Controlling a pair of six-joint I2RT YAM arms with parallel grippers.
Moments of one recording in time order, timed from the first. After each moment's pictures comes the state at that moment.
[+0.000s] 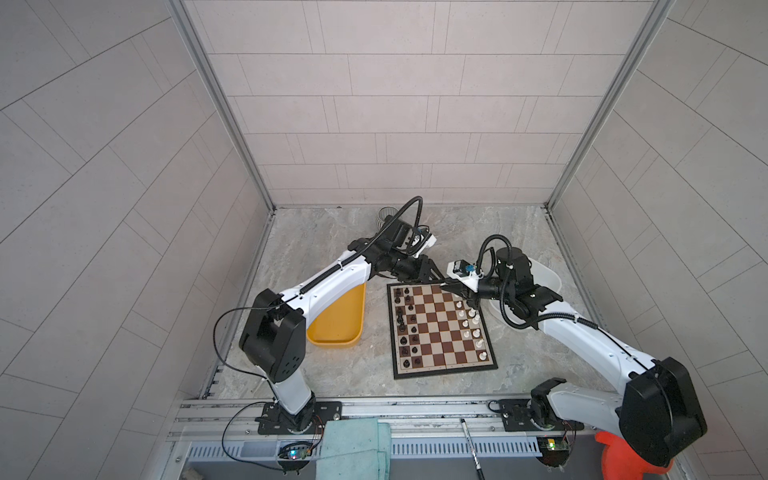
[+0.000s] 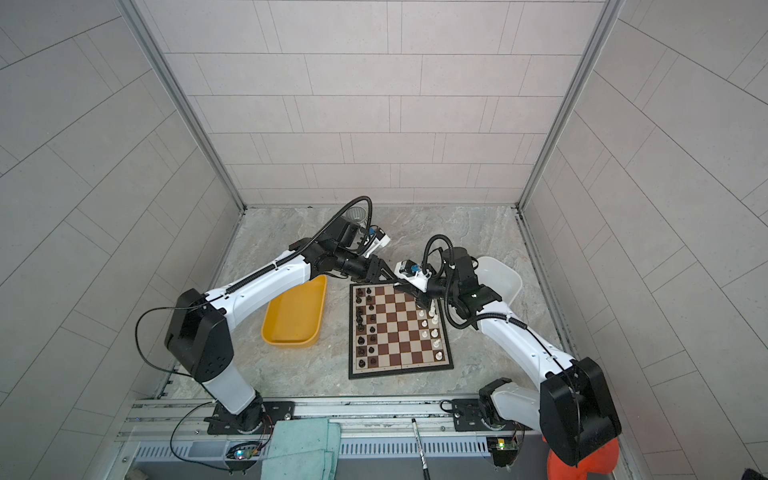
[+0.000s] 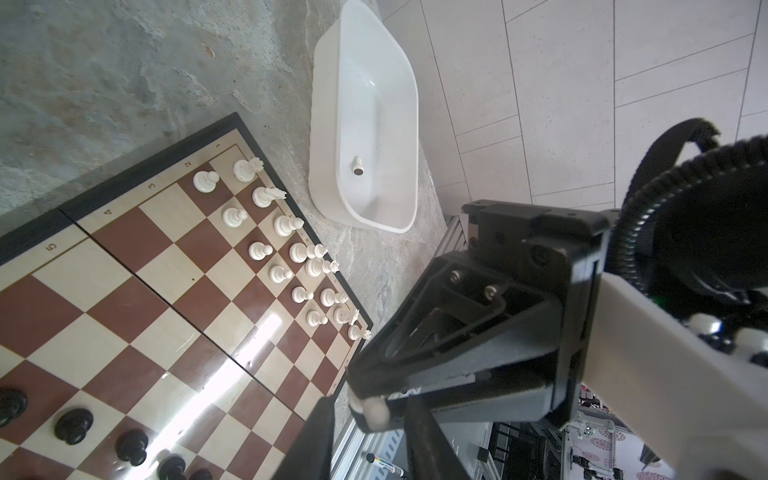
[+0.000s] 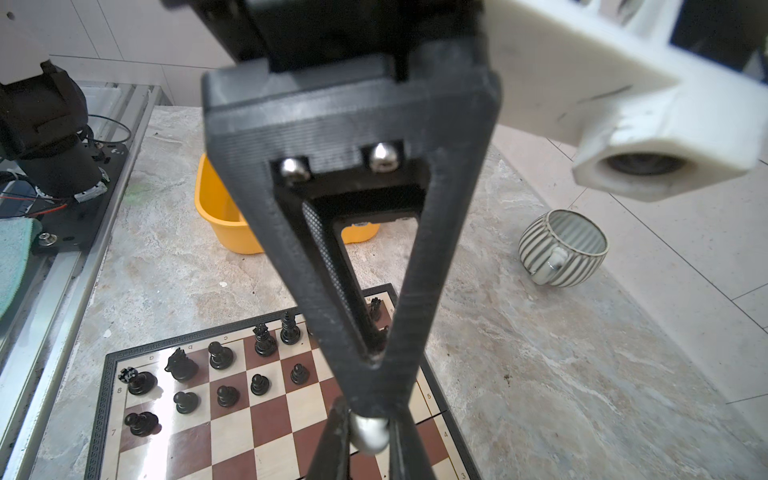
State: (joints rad) left arm -0.63 1.70 1.41 -0.55 0.79 -0.48; right arm 0.36 1.18 0.74 -0.07 -0.72 -0.57
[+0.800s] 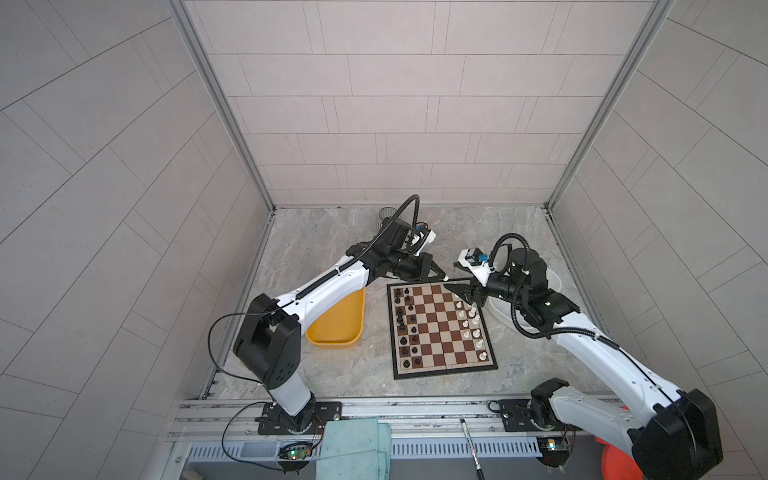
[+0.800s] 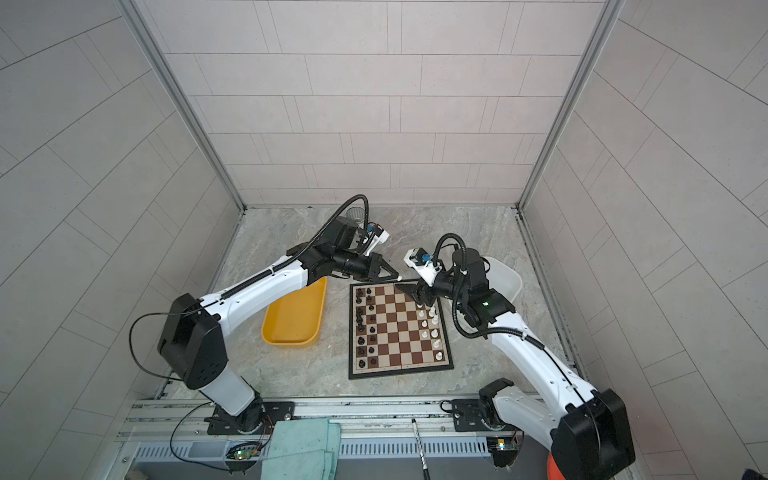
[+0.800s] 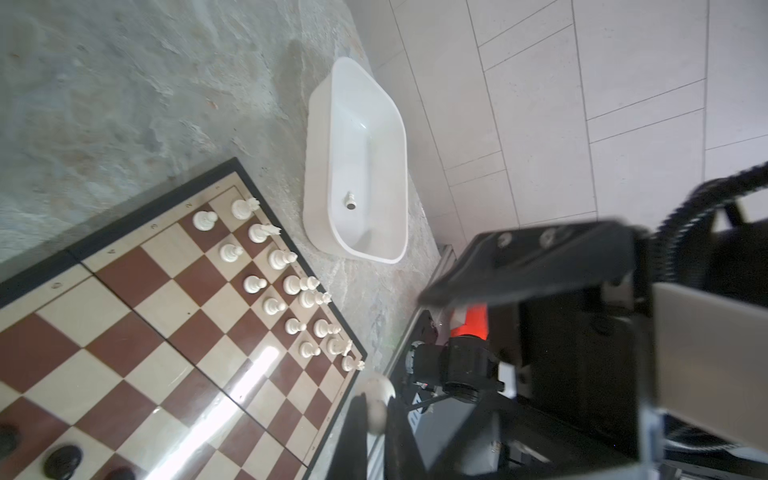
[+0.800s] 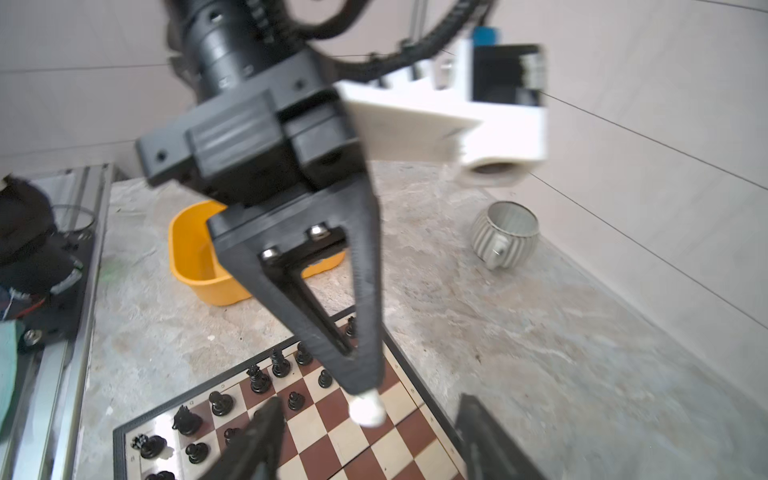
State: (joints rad) left arm -0.65 1.63 1.32 -0.40 0.70 -0.55; right arm 0.35 1.00 0.79 -0.14 -0.51 -0.25
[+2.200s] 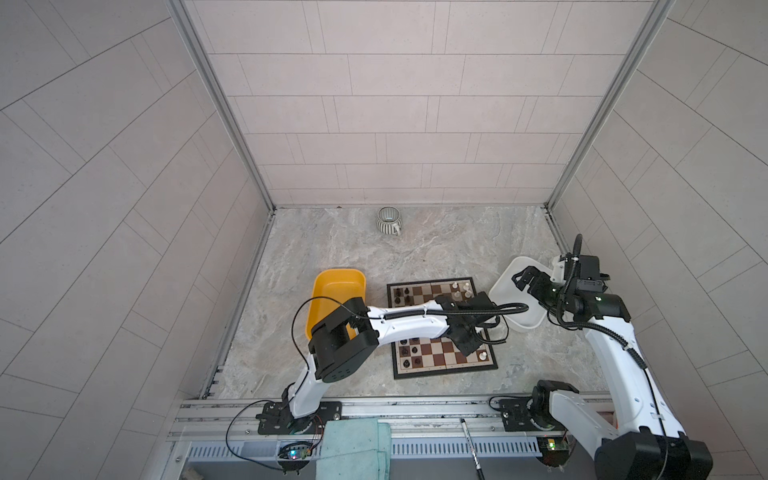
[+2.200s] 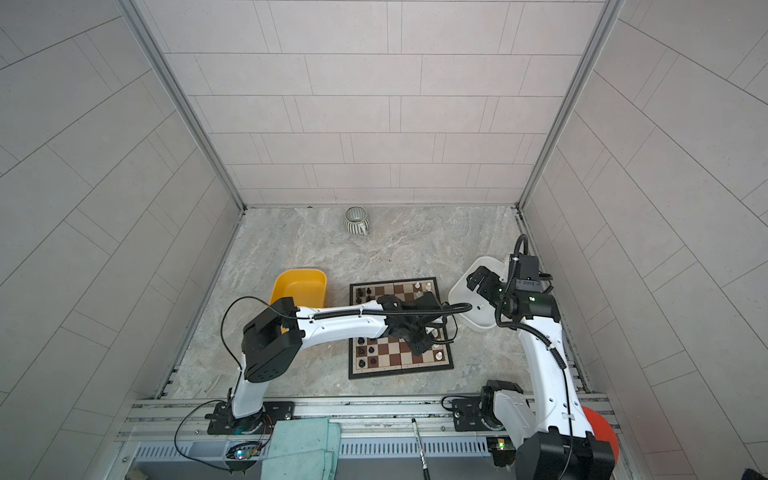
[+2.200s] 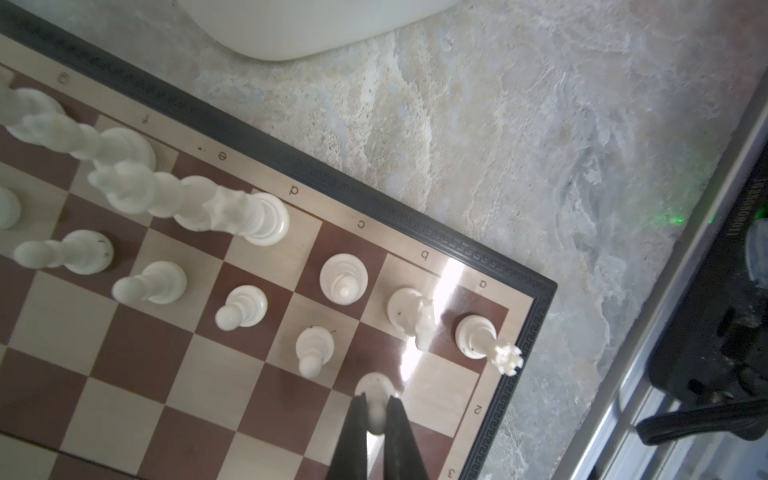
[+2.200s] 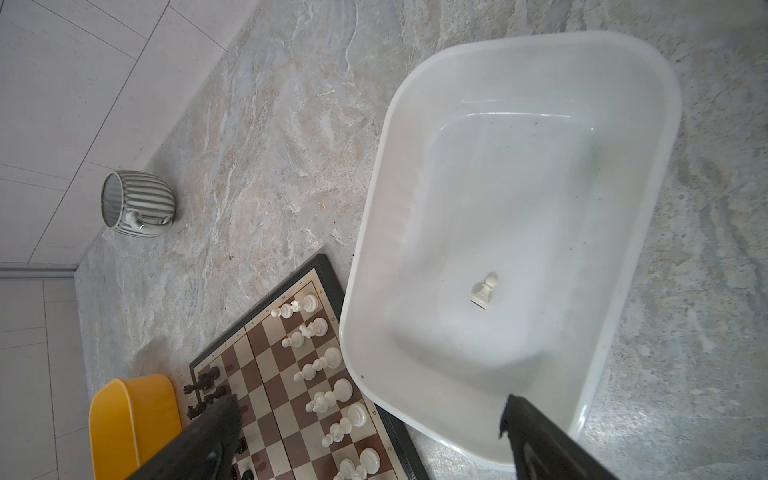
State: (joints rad) left arm -1.18 2.04 1.52 -0.63 0.05 -0.15; right arm -0.19 0.96 0.86 -0.79 -0.25 0.54
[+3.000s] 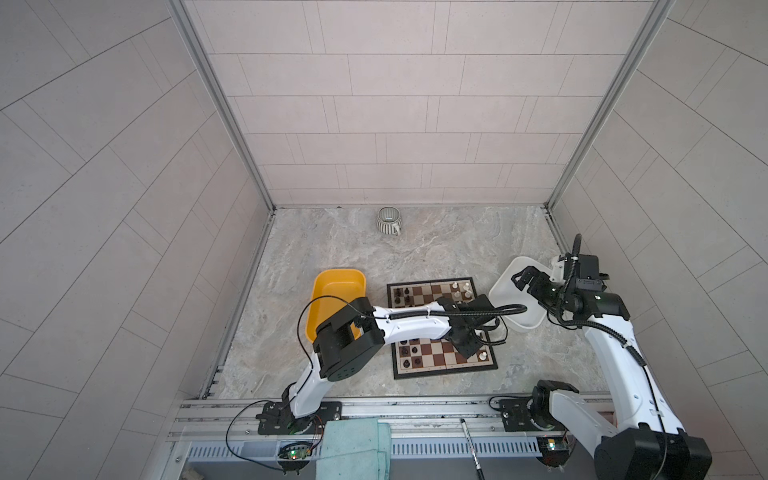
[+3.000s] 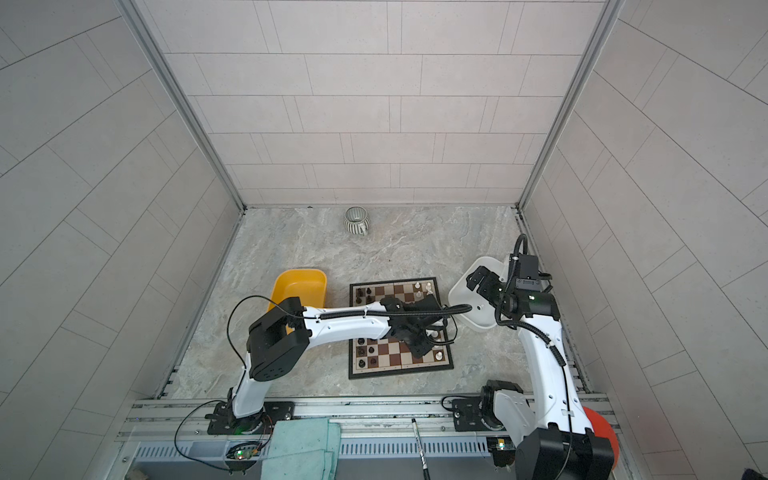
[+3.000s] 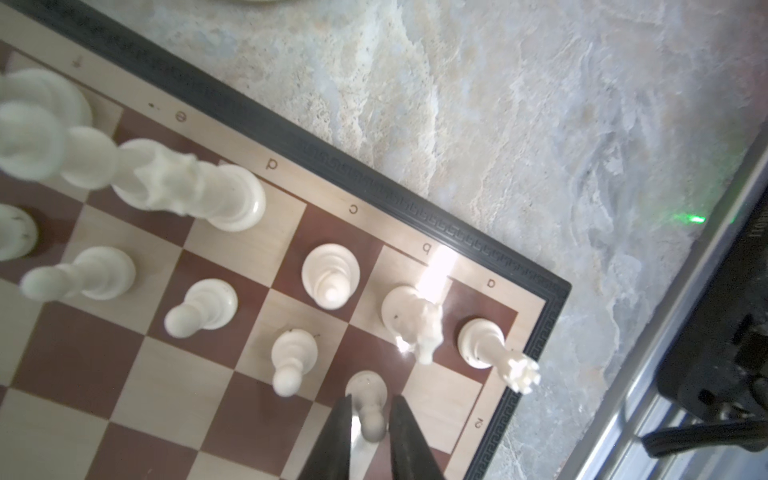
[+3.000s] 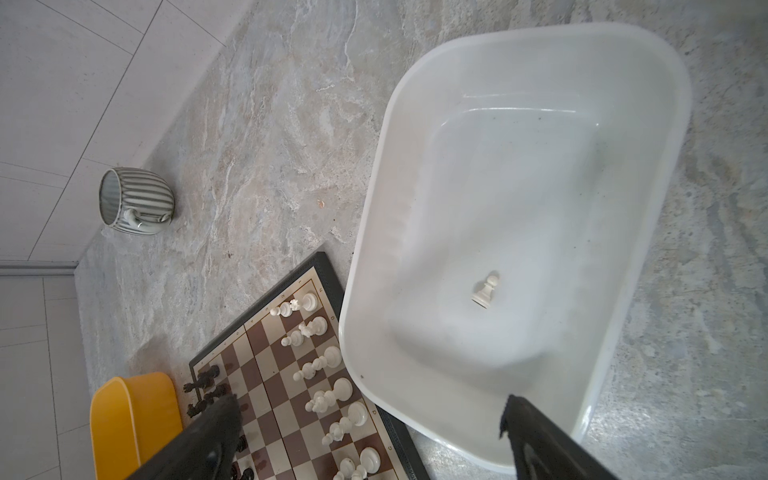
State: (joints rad) left arm -1.18 2.07 1.52 -0.62 0.09 -0.18; right arm -0.19 0.97 0.86 -0.79 -0.26 0.54
